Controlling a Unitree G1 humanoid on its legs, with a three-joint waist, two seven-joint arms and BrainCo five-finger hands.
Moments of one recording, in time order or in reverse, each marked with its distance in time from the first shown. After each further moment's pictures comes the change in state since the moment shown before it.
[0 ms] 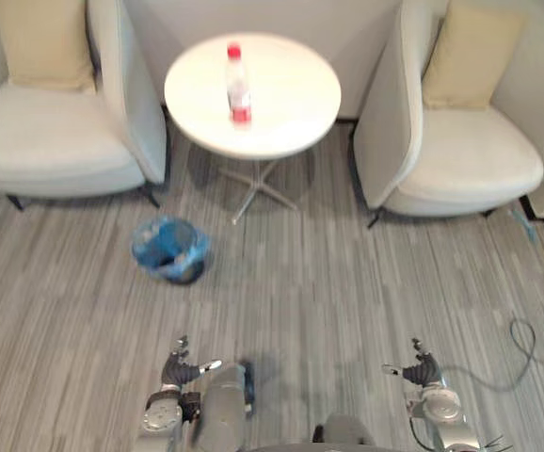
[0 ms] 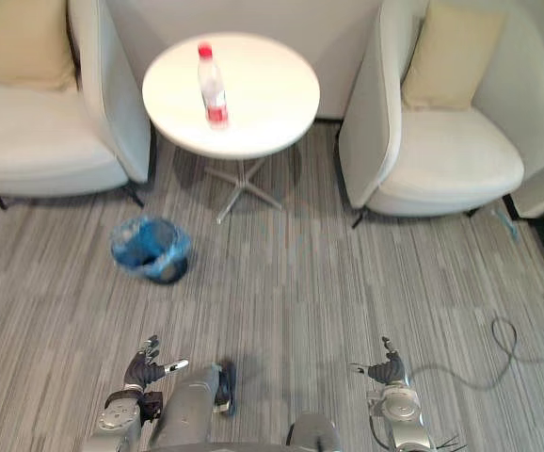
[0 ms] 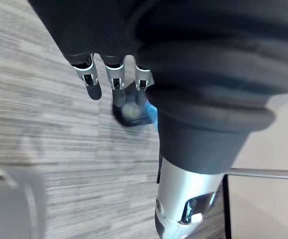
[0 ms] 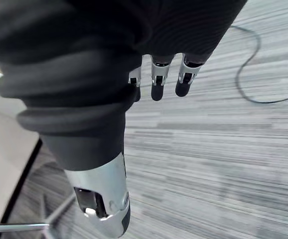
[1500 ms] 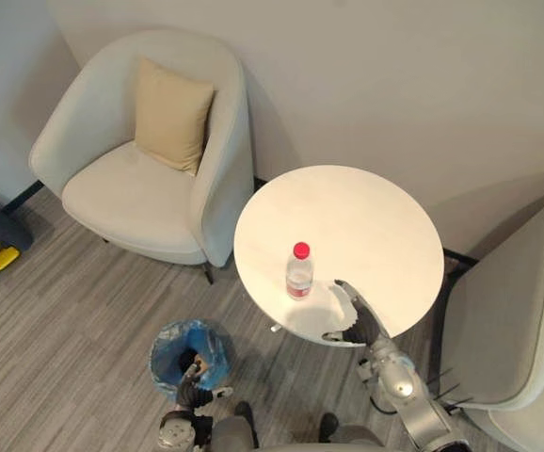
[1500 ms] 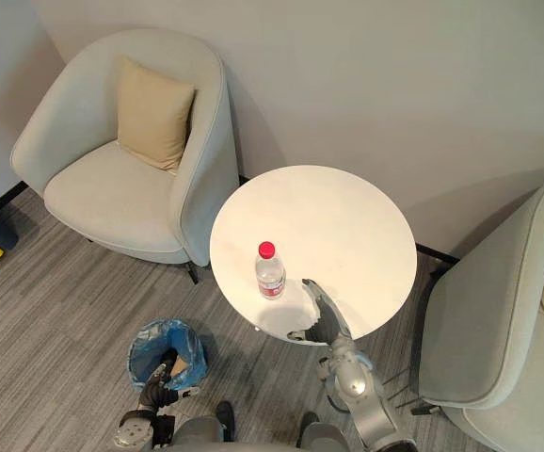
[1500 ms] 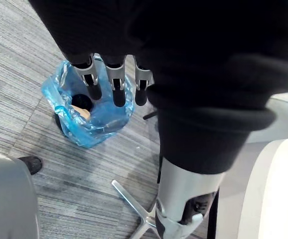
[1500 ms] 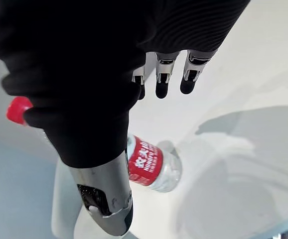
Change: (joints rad) left arm -0.001 -0.035 -0.050 0.153 0.098 -0.012 -0.008; right arm -0.013 -0.011 0.360 -0.494 -0.282 -0.102 0.042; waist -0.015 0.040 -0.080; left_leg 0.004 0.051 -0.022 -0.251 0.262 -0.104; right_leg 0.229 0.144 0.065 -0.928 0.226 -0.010
